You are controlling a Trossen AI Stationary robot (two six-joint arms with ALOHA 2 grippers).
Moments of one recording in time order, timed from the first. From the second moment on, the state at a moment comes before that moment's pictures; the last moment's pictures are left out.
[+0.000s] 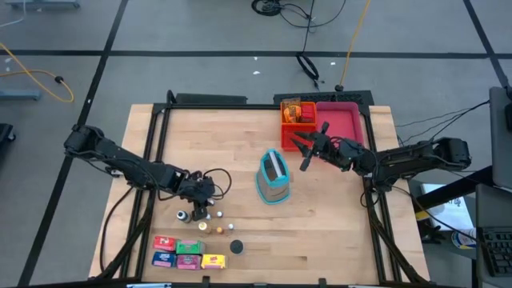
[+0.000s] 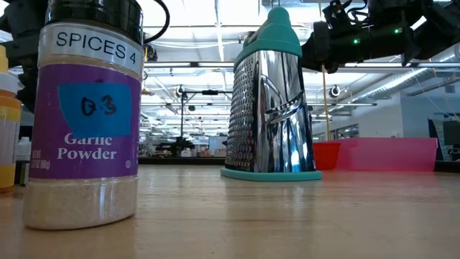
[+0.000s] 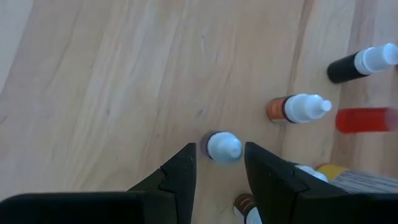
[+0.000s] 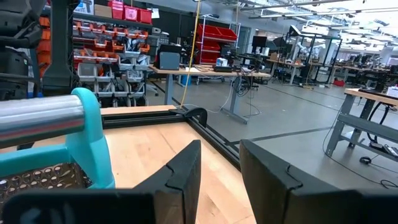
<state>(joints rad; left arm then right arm) -0.31 1.28 0.58 -0.38 -0.05 -0.57 -0.12 1.14 0.37 0.84 0.36 -0.12</state>
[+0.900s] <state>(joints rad) -0.31 1.36 0.56 -0.29 -0.04 -0.55 -0.12 1.14 0.37 0.84 0.36 -0.12</state>
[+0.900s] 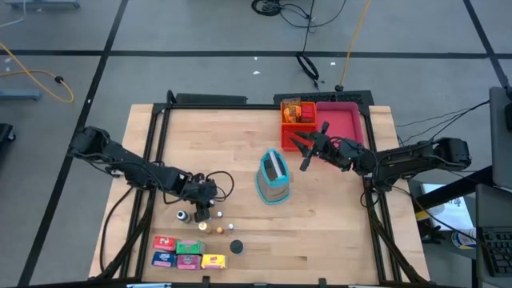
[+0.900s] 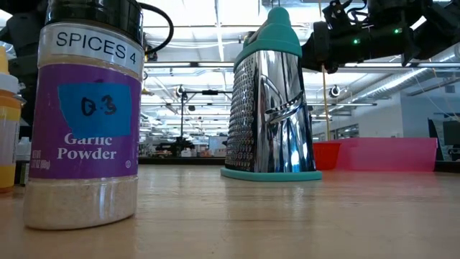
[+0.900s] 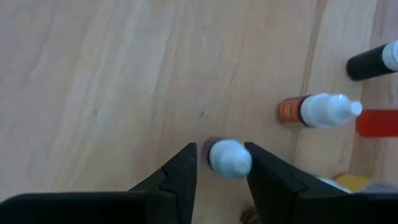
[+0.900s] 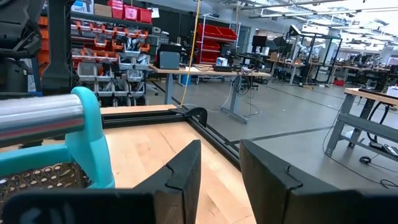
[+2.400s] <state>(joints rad) 0.03 1.35 1.47 -0.96 -0.15 0.04 -0.12 1.12 0.48 0.82 0.23 -0.12</state>
